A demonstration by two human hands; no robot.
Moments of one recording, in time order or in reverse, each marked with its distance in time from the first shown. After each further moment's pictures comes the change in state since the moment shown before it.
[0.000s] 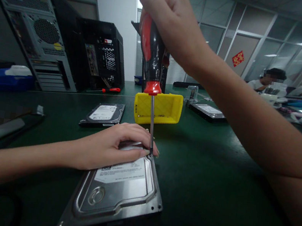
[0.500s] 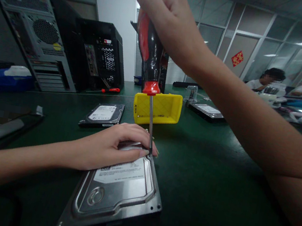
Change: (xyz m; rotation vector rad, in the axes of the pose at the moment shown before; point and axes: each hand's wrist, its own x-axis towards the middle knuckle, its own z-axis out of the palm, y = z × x) left_hand 0.001 0.000 0.000 0.010 -0.005 0.008; right_hand 0.000 -0.001 0.001 -0.035 0.000 -0.008
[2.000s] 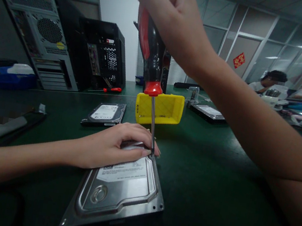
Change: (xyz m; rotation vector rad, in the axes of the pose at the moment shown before) left_hand -0.003 -0.004 0.000 -0.014 -0.001 -0.001; right_hand -0.002 -0.013 0.002 0.020 0.006 -0.056
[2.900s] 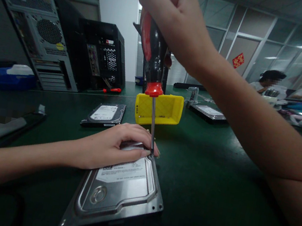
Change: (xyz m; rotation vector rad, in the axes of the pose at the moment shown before) left_hand 0.001 0.001 0.000 0.015 -0.003 -0.016; right_hand 0.000 0.011 0.000 0.072 0.006 -0.062
